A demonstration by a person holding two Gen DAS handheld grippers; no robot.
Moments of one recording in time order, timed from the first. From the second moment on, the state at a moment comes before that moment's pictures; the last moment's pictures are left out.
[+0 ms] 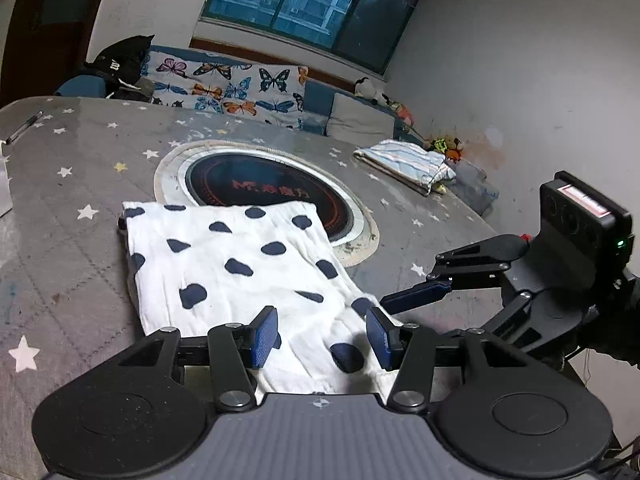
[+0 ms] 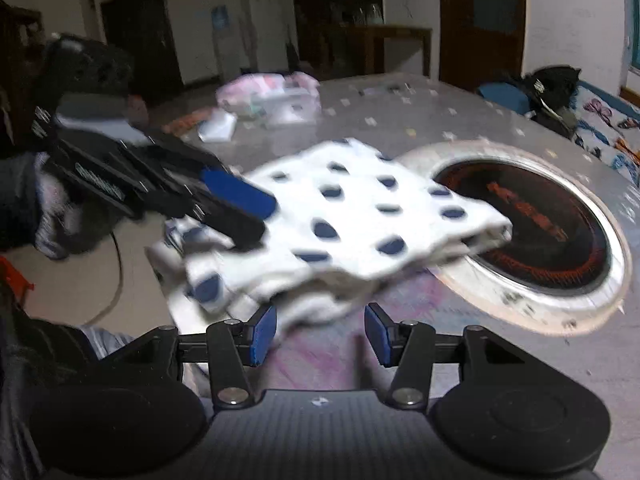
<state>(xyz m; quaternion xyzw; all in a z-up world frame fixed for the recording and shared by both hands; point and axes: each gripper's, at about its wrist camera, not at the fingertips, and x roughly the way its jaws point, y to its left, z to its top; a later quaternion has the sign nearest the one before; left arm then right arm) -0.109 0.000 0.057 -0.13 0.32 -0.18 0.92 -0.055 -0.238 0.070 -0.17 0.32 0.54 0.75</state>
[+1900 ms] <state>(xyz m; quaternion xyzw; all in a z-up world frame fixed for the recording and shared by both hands) -0.167 0.026 0.031 -0.16 0.35 -0.11 0.92 0.088 -0.218 0.050 -0.09 0.36 0.41 0.83</state>
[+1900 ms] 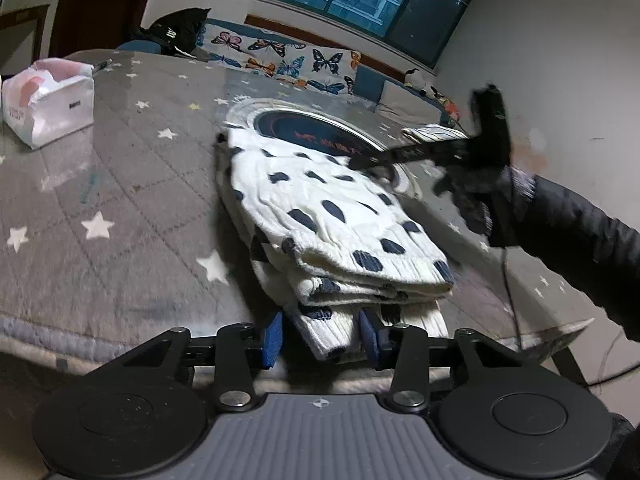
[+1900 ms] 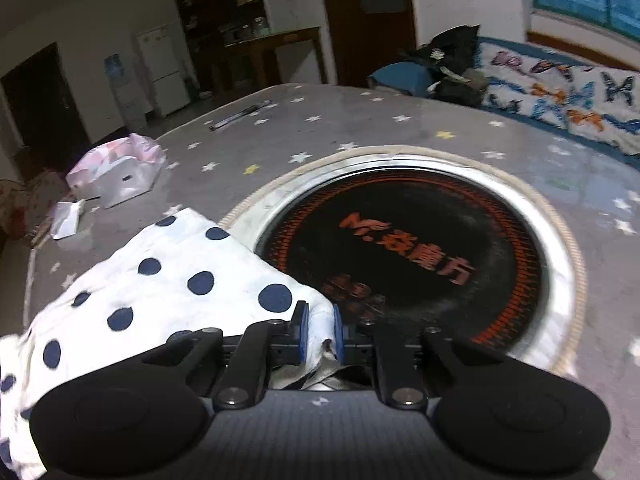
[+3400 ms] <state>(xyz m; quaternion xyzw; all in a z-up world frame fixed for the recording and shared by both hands) 0.052 -0.062 0.032 -0.11 0.36 -0.22 0.90 -0.041 -0.298 0.076 -0.17 0.24 0.30 0.91</state>
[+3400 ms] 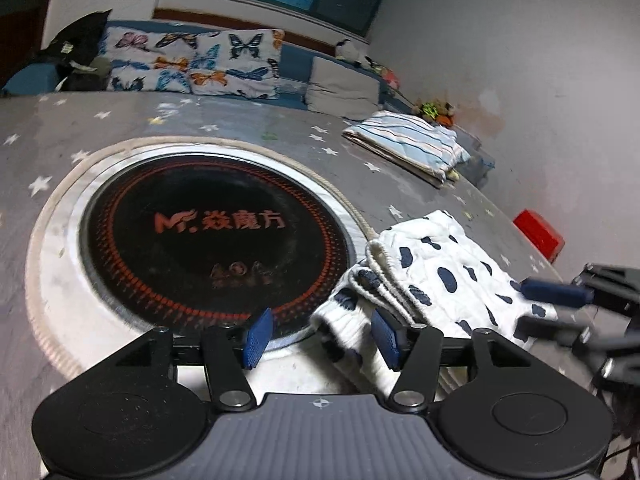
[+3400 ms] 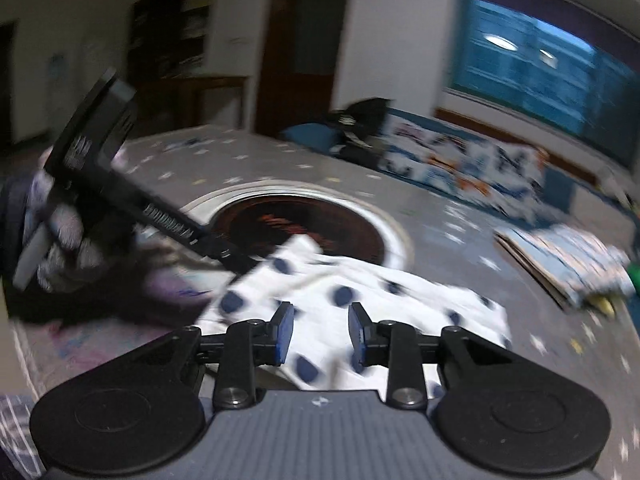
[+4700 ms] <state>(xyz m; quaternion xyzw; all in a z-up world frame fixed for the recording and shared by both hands) 0.030 -0.055 0.019 -0.42 0.40 -0.18 0.80 -0.028 -0.234 0.067 -0.29 0.22 0.36 0.86</state>
